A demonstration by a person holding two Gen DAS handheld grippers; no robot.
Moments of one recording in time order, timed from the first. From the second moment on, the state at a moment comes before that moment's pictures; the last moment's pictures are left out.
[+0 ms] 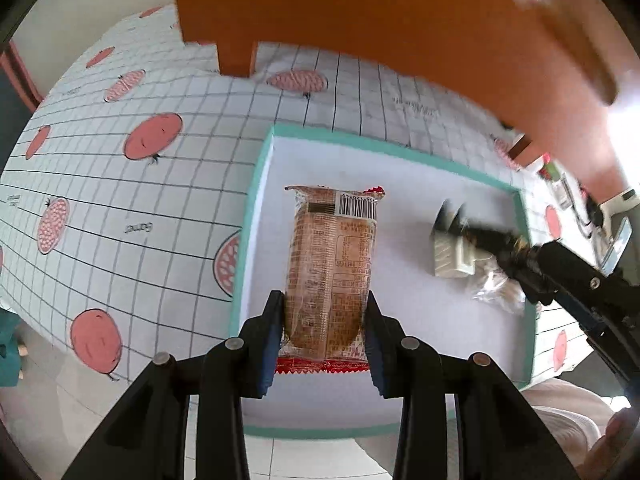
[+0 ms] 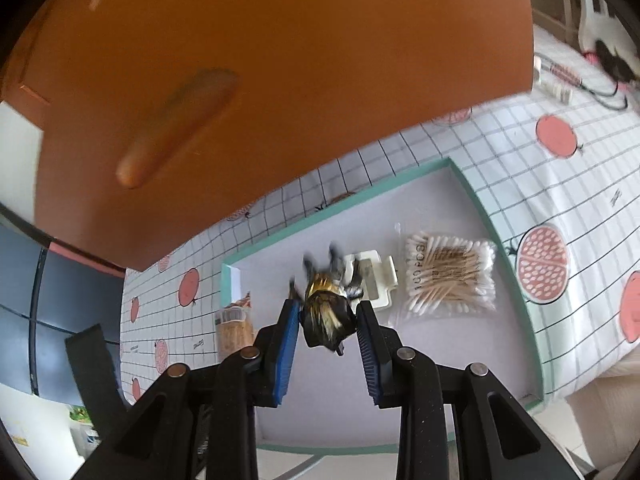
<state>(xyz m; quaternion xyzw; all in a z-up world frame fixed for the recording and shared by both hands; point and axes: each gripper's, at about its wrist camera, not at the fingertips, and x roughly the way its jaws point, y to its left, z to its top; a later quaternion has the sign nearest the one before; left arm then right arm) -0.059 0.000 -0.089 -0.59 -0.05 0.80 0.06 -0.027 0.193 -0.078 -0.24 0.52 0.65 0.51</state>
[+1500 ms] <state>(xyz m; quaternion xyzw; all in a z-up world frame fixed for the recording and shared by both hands) -0.165 0.031 0.150 -0.39 0.03 0.91 0.12 -0.058 0.257 0.165 -0.20 0.27 0.77 0.54</state>
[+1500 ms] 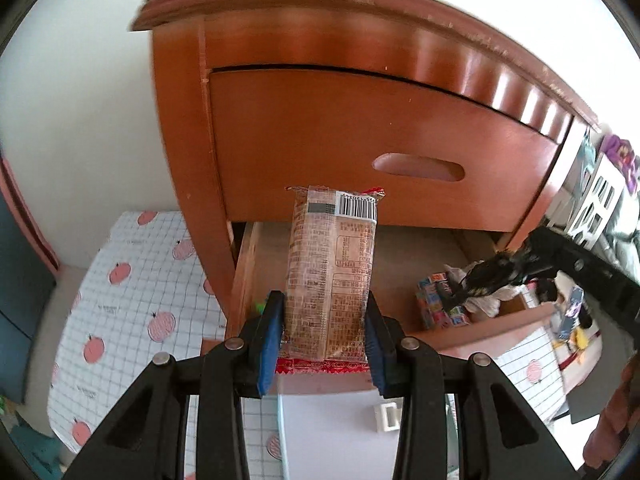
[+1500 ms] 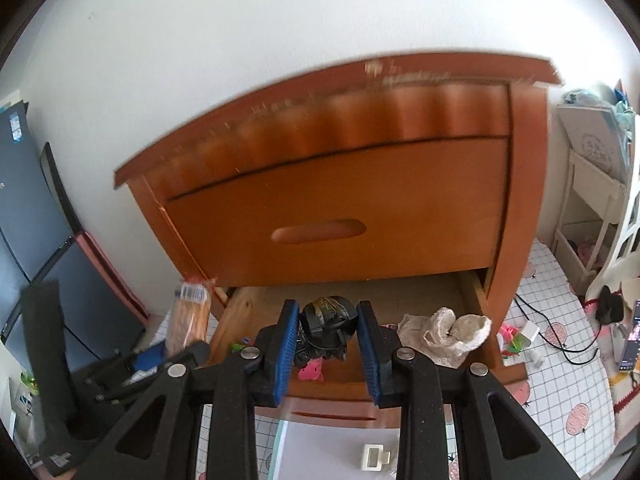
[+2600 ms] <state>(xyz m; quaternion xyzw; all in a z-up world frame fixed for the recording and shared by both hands) -0.249 0.074 0.061 -0.50 0.06 0.86 0.10 -0.076 0.328 0.078 -0.29 0.28 0.76 0.51</state>
